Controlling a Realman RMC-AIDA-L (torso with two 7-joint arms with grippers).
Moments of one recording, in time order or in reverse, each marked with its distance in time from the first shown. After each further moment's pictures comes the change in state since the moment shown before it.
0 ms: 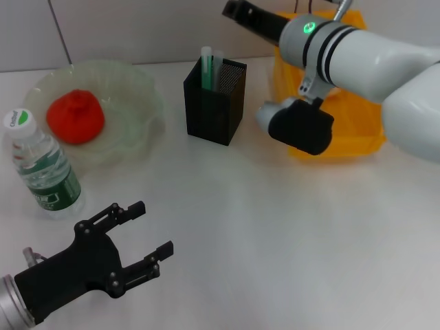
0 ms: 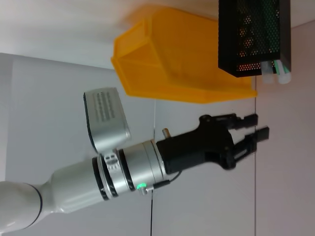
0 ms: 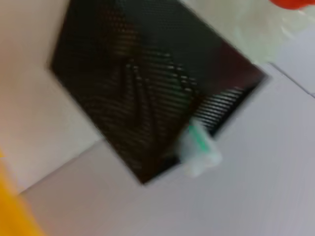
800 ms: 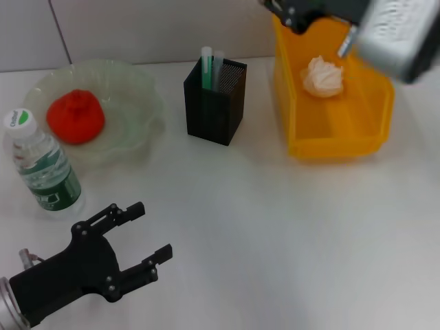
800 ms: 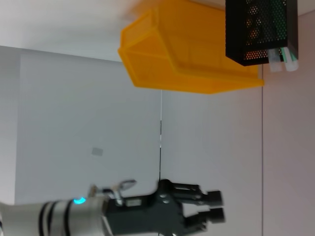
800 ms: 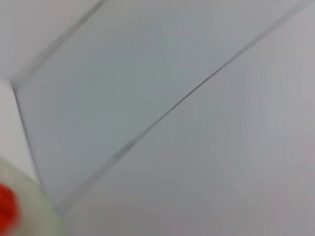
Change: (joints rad) left arm 0.010 0.006 0.000 0.009 0.001 0.040 0.008; right arm -0.393 -0.007 0.270 -0.576 1.098 -0.469 0.359
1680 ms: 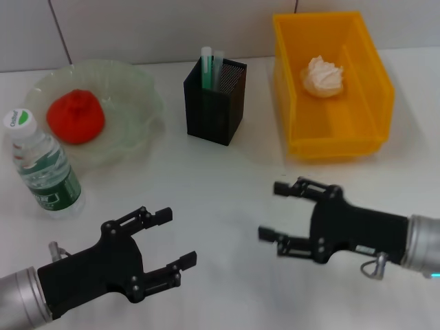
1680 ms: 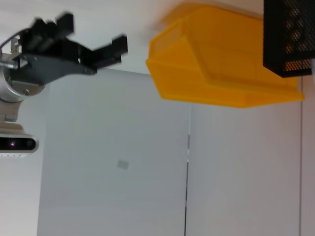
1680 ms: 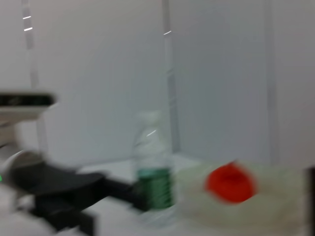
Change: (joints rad) left arm -0.072 -0.003 0.054 -0.011 0.036 -0.038 -0.064; right arm 0.097 -0.016 0.433 1.225 0.352 -0.845 -0.539
